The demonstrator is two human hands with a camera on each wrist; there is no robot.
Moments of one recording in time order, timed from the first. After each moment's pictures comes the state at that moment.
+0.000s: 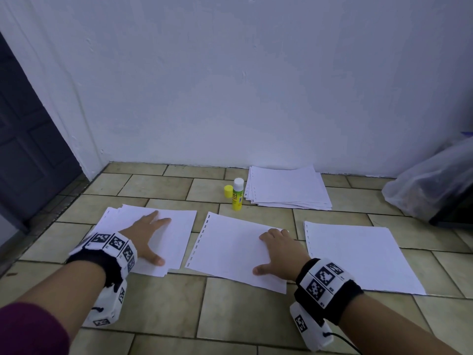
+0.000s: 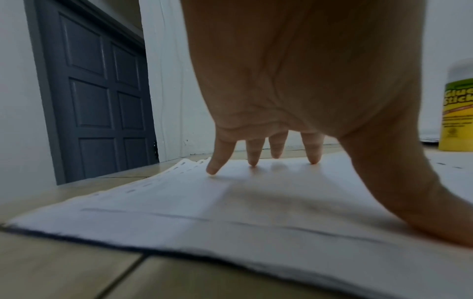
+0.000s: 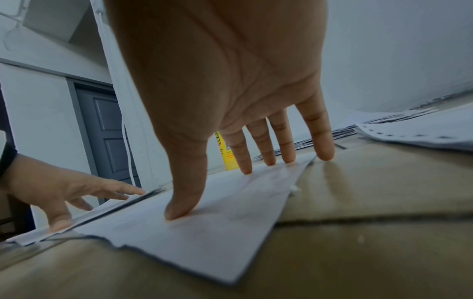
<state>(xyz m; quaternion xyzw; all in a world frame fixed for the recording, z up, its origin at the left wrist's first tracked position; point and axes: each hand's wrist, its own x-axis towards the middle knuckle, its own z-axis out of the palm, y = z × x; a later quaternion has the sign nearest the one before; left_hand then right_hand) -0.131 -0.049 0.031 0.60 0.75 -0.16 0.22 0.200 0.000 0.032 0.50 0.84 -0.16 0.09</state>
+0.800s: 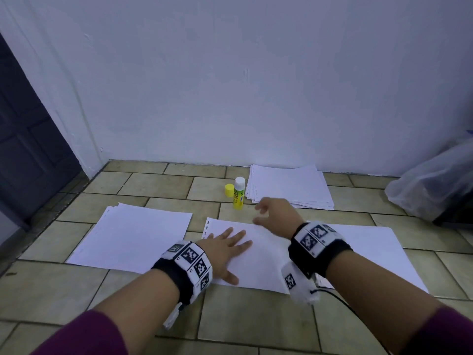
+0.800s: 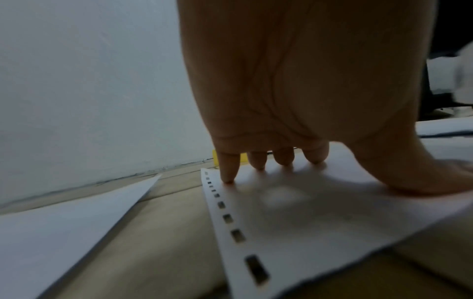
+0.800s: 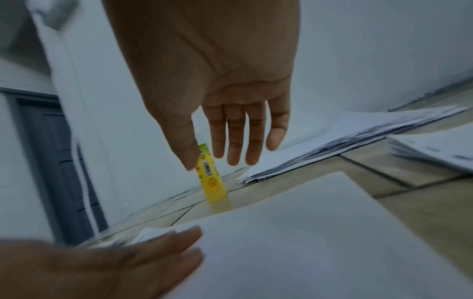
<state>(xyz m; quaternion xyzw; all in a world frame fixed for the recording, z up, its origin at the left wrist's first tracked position) 0.015 -0.028 0.025 0.79 0.53 -0.22 0.20 0.178 0.052 0.064 0.53 0.81 -0.24 -0.08</state>
